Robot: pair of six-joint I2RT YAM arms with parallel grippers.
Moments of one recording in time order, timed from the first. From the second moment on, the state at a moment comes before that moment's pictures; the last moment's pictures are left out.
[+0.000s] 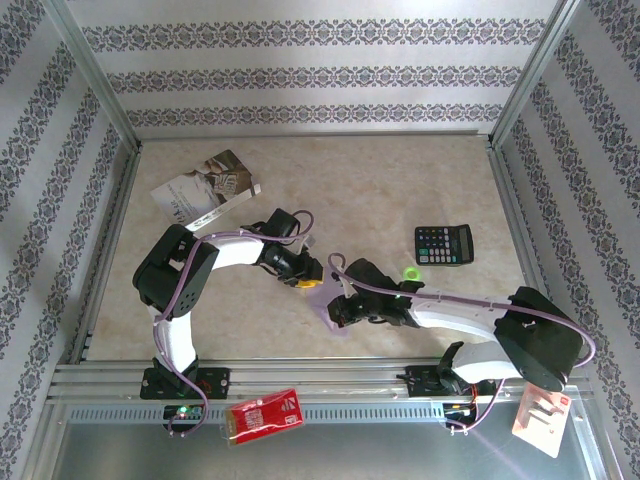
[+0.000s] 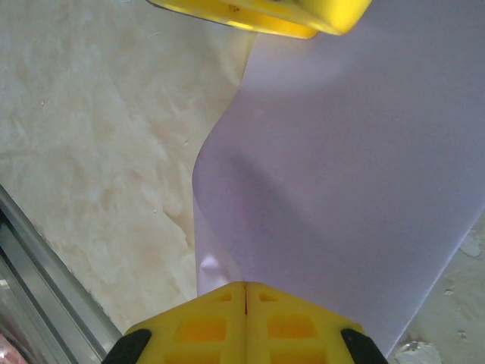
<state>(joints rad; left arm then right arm) -0.54 1.90 1.02 -0.31 0.72 -0.63 0.88 1.32 0.53 -0.13 -0.30 0.62</state>
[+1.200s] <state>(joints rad) -0.53 1.91 1.04 -0.34 0.72 -0.61 0.74 1.50 0.70 -0.37 -0.34 0.41</state>
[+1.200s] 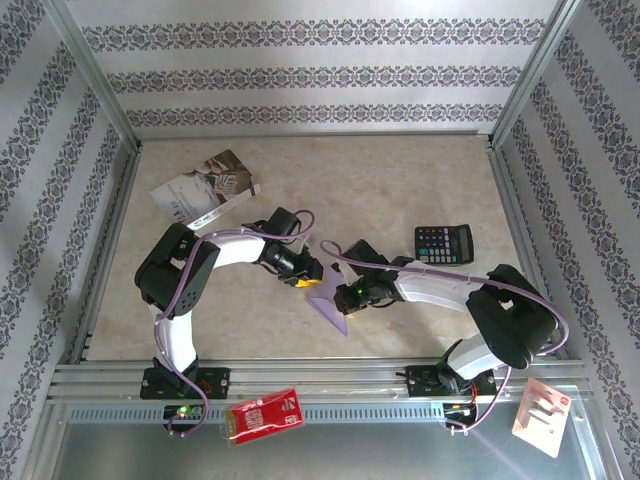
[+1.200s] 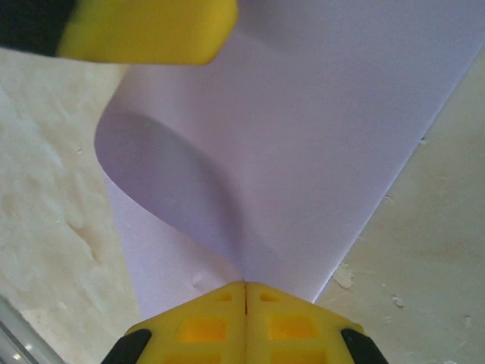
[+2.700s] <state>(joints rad) -0.53 1.91 1.05 -0.36 0.72 -0.61 0.74 1.54 0.69 -0.34 -0.33 0.42</state>
